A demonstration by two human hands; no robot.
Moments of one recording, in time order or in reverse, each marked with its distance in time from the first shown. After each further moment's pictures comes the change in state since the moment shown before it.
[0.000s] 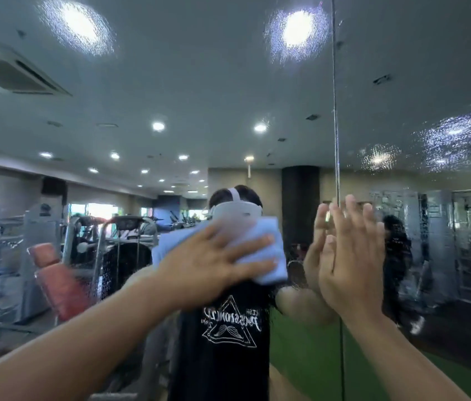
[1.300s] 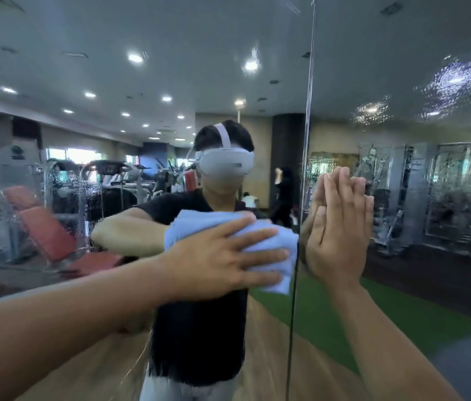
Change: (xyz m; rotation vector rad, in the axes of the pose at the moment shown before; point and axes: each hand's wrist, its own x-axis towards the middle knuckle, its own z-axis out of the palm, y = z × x) left_hand 0.019 0.112 0.032 -0.172 0.104 0.275; right_hand -0.067 0.062 -0.003 0.000 0.015 0.019
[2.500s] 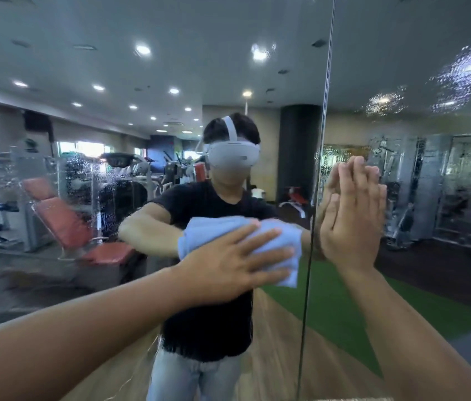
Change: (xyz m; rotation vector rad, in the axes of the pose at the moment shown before) left_hand -0.021 0.031 0.009 0.026 0.018 -0.097; right_hand 0.001 -0.004 -0.006 -0.058 -0.061 0.028
